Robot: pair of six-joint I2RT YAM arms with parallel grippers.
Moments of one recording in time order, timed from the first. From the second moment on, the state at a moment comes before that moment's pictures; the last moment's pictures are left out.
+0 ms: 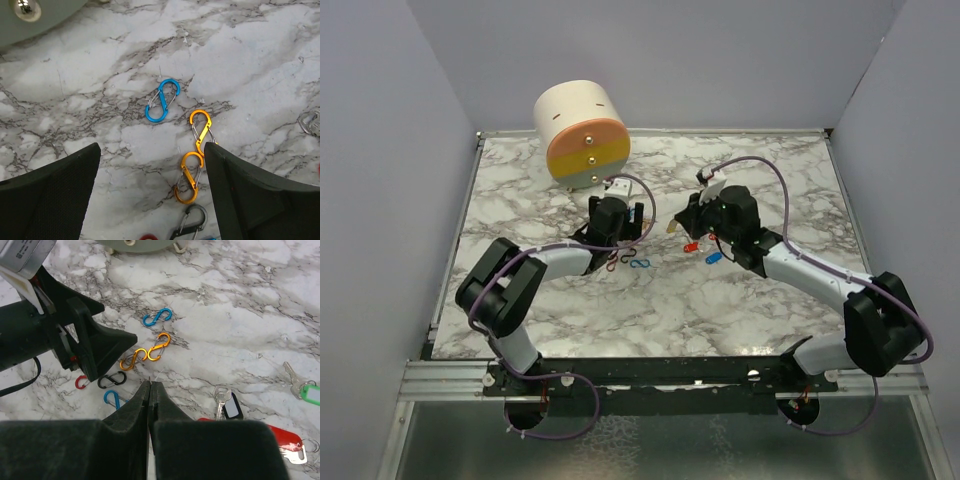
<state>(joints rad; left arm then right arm) -0.60 1.67 0.79 0.36 -0.30 -0.26 0.58 1.40 0.83 0.23 -0.12 0.20</state>
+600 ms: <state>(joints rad) -0.55 1.85 0.94 0.34 -0.33 -0.14 0.58 1.35 0.81 0.23 -0.09 0.19</state>
